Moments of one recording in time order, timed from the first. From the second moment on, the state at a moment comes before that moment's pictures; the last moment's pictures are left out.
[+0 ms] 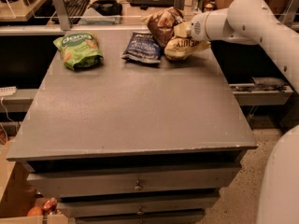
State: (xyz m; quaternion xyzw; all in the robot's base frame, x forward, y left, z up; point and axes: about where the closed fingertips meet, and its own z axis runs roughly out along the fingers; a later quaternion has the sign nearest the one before) arm 0.811 -0.119 0.914 -0.22 0.81 0.21 0.51
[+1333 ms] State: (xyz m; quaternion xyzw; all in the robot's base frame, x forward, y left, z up) arm 0.765 -0.116 0.923 -0.31 0.81 0.18 0.47
